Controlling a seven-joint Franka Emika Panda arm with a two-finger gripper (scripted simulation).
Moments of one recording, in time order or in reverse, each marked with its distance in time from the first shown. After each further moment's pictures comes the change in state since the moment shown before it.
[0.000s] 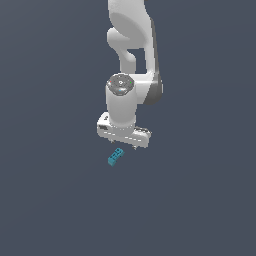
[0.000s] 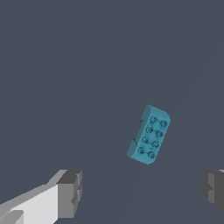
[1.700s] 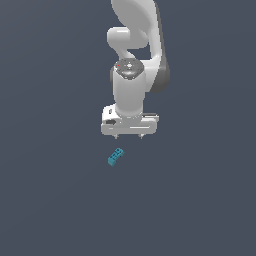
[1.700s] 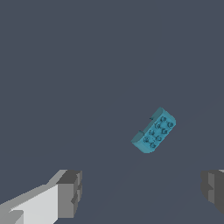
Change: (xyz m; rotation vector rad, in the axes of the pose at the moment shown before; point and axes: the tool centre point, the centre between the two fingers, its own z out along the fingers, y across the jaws) arm -0.017 -0.018 -0.038 -0.001 -0.011 -0.311
